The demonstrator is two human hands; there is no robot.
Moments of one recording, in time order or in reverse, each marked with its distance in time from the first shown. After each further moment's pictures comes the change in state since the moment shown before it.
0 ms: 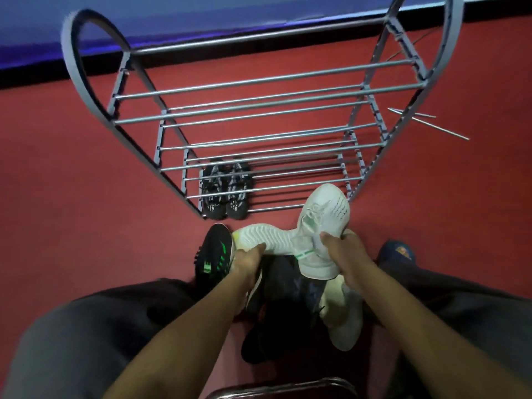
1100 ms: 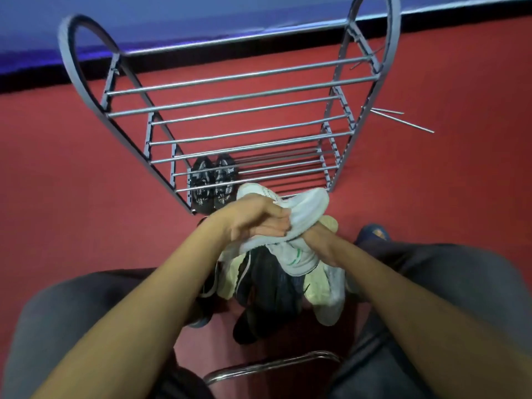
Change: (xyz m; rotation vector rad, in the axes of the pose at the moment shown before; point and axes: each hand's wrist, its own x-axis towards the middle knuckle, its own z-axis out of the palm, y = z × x) left_hand -0.179 0.102 -0.014 0.168 -0.666 0.217; right_hand -0.023 0.014 -0.012 -0.185 -0.513 -0.254
